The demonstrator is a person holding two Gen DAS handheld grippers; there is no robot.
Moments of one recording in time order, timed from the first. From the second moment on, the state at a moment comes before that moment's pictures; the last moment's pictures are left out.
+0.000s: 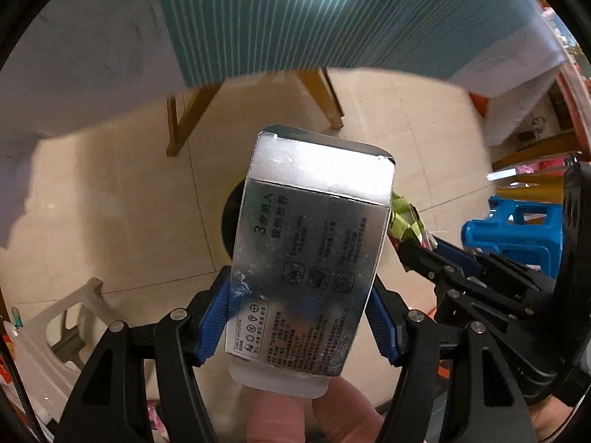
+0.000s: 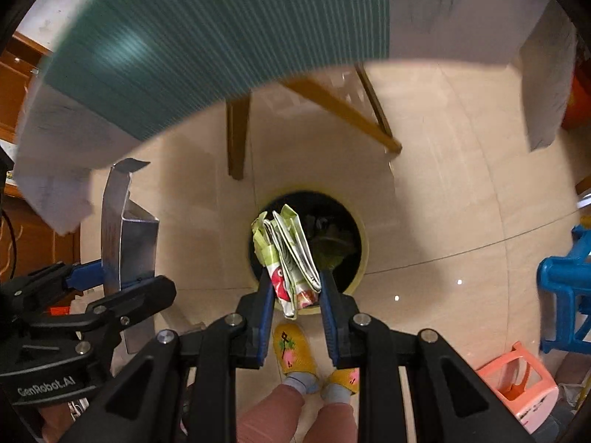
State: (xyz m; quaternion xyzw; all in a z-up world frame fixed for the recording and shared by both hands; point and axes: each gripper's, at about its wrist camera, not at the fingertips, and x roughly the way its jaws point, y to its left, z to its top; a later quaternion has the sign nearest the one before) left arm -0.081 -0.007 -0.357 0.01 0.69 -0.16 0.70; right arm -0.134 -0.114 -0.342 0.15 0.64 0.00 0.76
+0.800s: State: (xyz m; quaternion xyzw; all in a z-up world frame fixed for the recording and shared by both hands) left arm -0.065 0.014 -0.452 0.00 0.70 -0.11 0.71; right arm -0.114 -0.114 -0.468 0.18 0.66 0.00 0.73
